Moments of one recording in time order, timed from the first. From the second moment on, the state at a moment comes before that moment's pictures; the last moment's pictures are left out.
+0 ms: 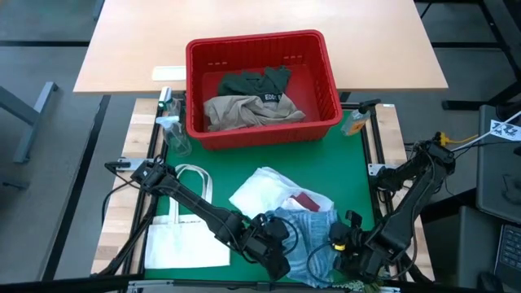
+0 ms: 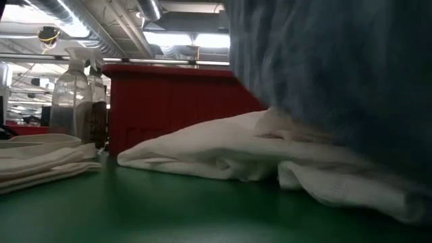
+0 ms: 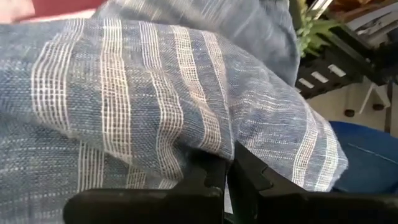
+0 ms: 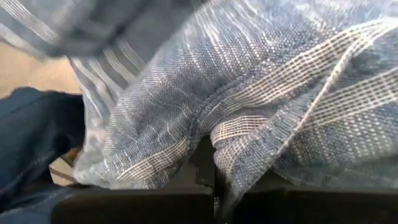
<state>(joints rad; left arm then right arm) -0.52 2.20 2.16 -0.85 -0.31 -0.98 0.96 1.57 1.30 -1.01 0.38 1.29</state>
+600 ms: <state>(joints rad) -0.52 2.20 2.21 -0.95 -0.29 -0.94 0.96 1.57 1.31 -0.98 0.31 1.25</state>
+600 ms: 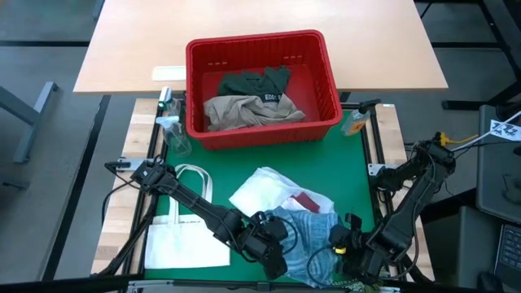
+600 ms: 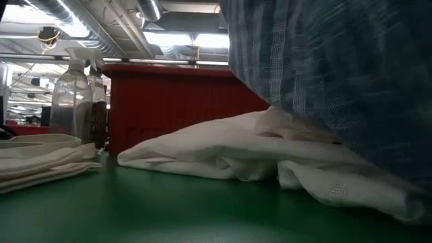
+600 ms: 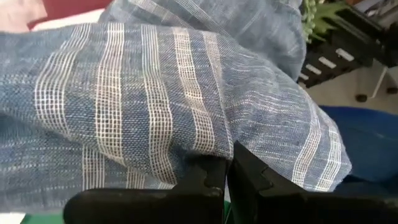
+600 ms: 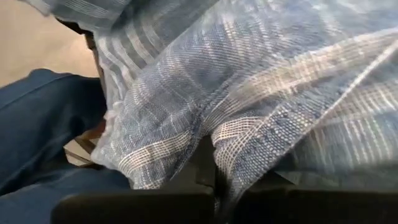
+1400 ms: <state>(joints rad) -0.54 2.20 2.21 -1.03 -0.33 -0.93 0.95 1.58 1.26 -0.89 0.31 1.25</state>
